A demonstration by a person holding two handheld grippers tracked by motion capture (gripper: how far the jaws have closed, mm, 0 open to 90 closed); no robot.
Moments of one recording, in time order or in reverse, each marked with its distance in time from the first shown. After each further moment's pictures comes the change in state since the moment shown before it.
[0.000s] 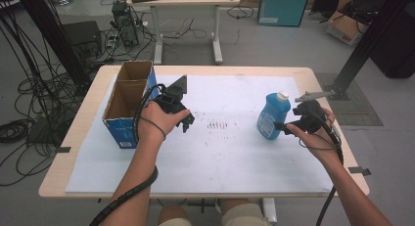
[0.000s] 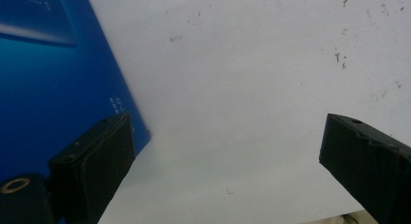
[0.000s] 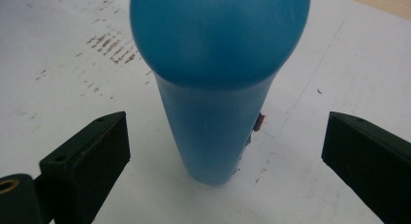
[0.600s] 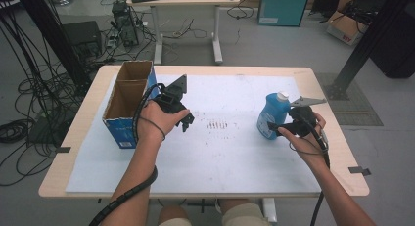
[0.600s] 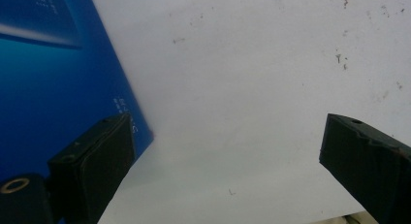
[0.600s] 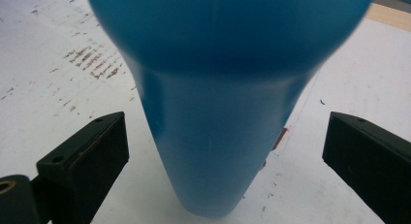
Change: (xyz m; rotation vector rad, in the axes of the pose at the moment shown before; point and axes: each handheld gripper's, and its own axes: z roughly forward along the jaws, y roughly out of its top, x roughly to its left) left arm 0.001 -0.001 -0.003 -0.009 0.008 0.000; right arm 0.008 -0.014 0.027 -0.085 -0.058 0.038
